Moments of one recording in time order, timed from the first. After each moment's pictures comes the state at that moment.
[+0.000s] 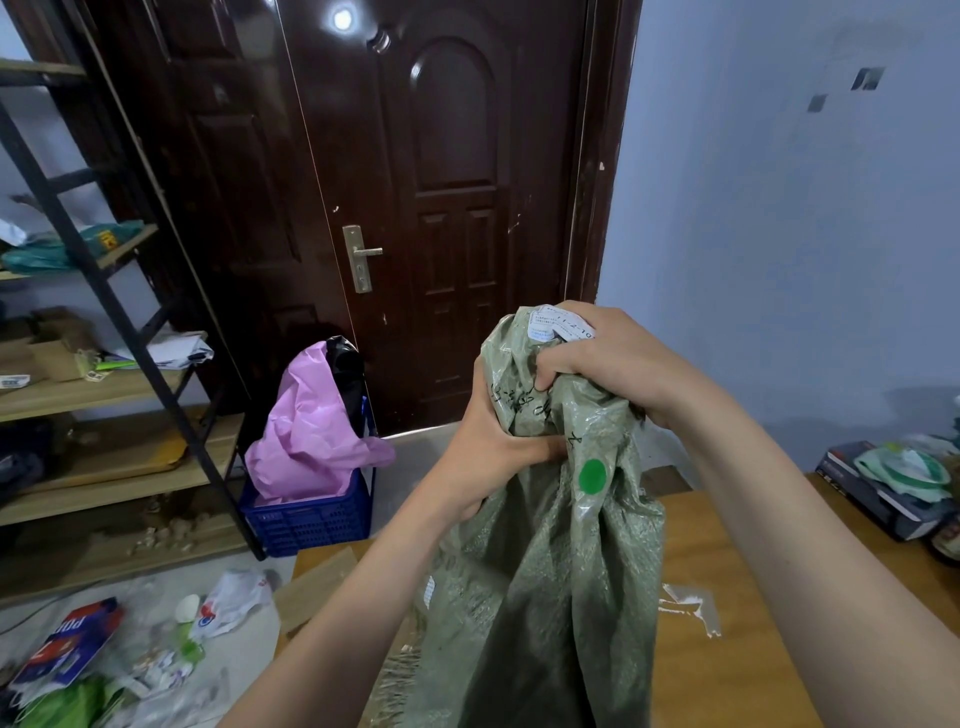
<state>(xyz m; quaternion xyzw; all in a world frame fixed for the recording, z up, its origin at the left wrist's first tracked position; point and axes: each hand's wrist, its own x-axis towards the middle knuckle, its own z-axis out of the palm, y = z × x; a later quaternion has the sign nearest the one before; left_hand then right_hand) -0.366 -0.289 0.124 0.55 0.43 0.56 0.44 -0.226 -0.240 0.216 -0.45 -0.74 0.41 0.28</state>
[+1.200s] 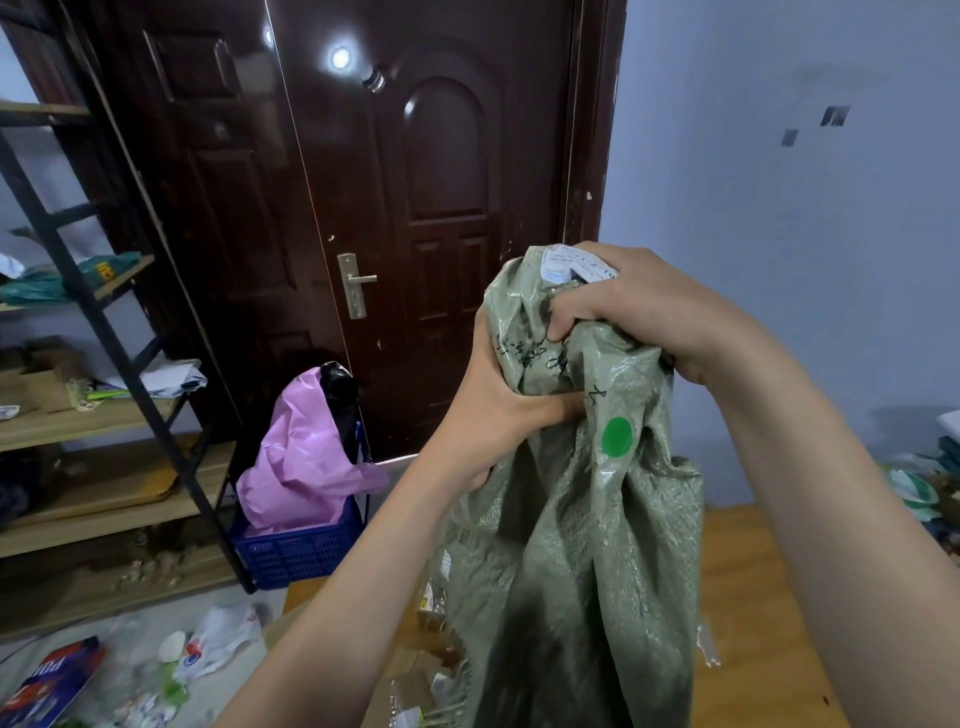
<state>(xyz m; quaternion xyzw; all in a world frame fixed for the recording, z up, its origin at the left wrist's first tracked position) -0.354 -0.282 0.189 0.59 0.39 0.59 0.39 -0.210 -0.253 0.290 -0.43 -0.74 0.40 0.32</state>
